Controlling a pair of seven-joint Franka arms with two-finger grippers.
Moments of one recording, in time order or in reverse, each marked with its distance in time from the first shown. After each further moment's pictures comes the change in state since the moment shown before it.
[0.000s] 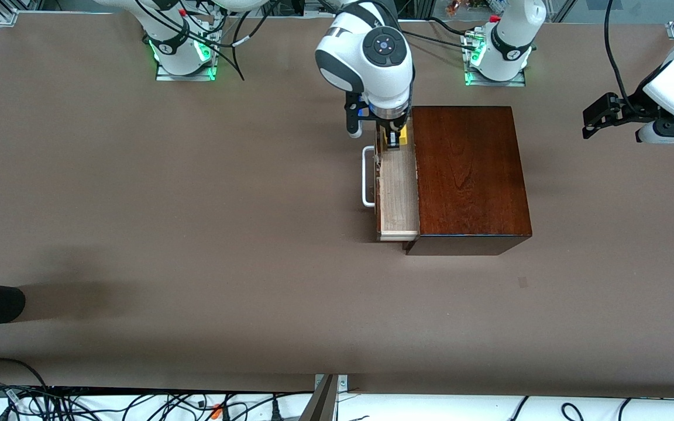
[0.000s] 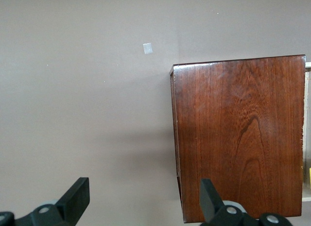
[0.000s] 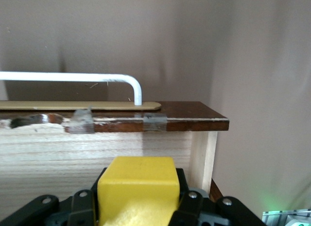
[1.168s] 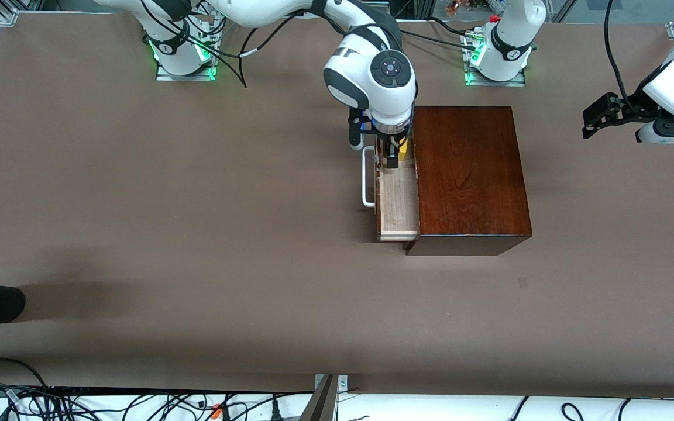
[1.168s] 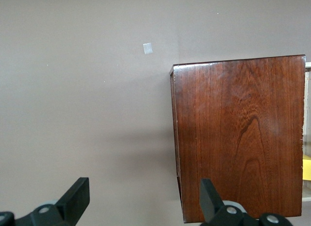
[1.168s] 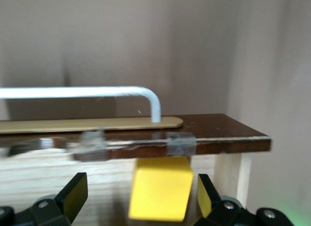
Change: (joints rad) left arm 0.000 0.000 0.000 0.000 0.000 0.000 0.000; right arm 0.017 0.049 -0.061 0.084 0.003 -0.061 0.007
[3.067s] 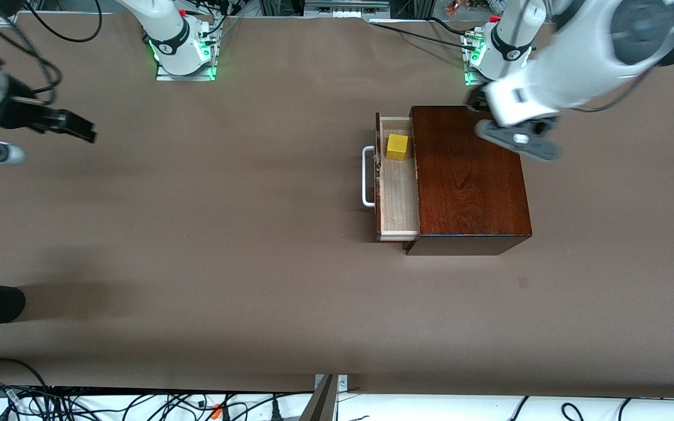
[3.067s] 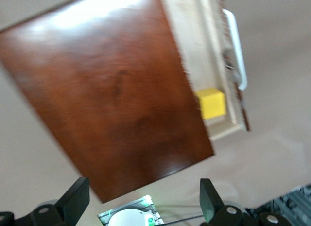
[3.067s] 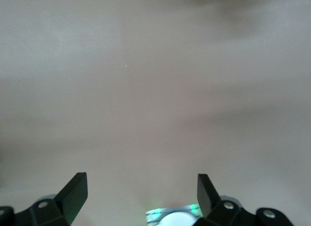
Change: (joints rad) left arm -0.265 0.181 -0.090 0.105 -0.159 -0.163 0.014; right arm -0.655 -0.757 -0.369 -0.474 0.054 -0.465 -2.447
